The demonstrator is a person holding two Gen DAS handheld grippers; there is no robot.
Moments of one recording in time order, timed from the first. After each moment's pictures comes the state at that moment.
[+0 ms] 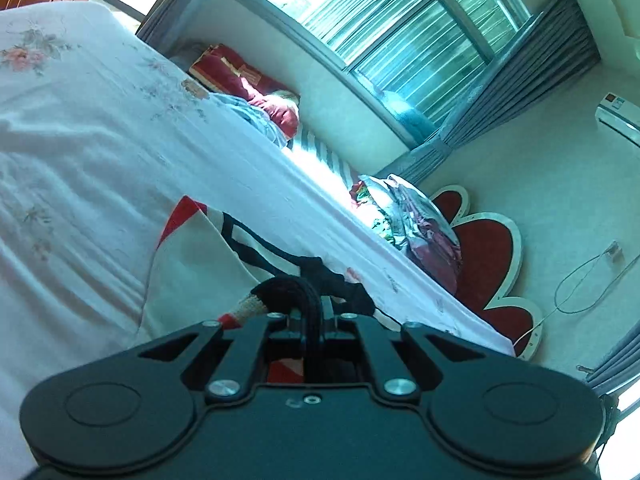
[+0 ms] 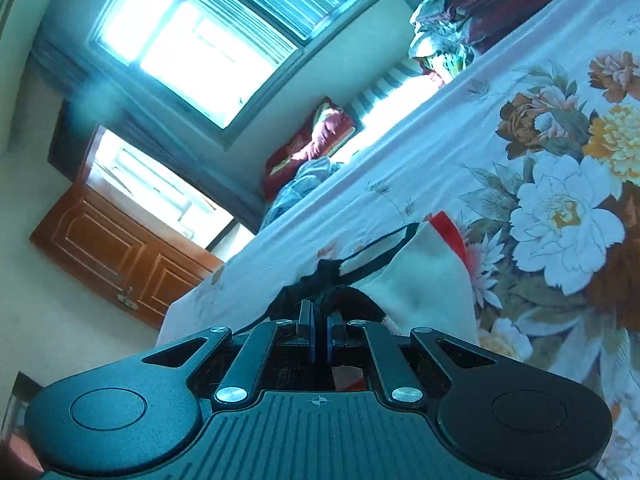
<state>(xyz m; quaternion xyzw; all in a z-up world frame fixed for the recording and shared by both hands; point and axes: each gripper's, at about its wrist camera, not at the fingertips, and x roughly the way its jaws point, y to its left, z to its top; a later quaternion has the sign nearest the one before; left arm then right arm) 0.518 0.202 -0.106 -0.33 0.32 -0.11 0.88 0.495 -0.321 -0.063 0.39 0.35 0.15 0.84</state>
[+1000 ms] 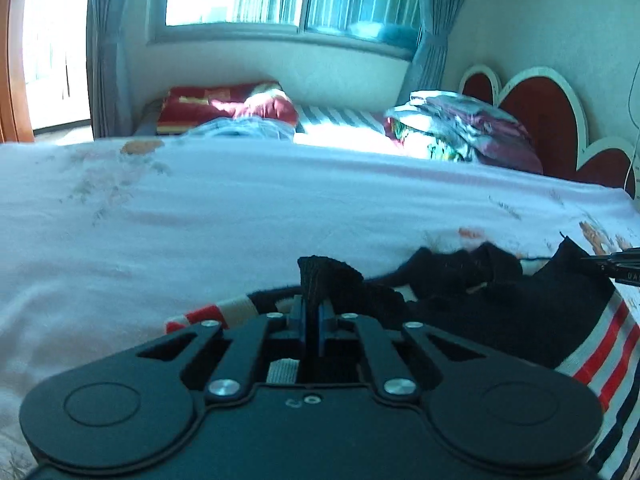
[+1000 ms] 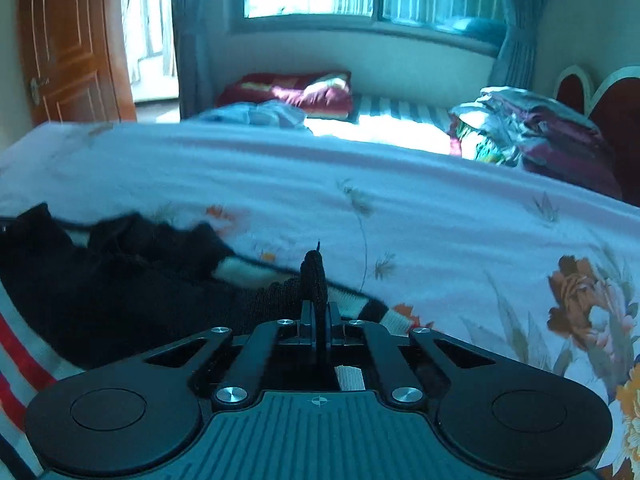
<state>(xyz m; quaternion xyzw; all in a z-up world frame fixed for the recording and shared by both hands) 0.616 0.153 -0.142 -0.02 0.33 -0.10 0.94 0.597 -0.225 -0.138 -0.01 0.35 0.13 0.93</state>
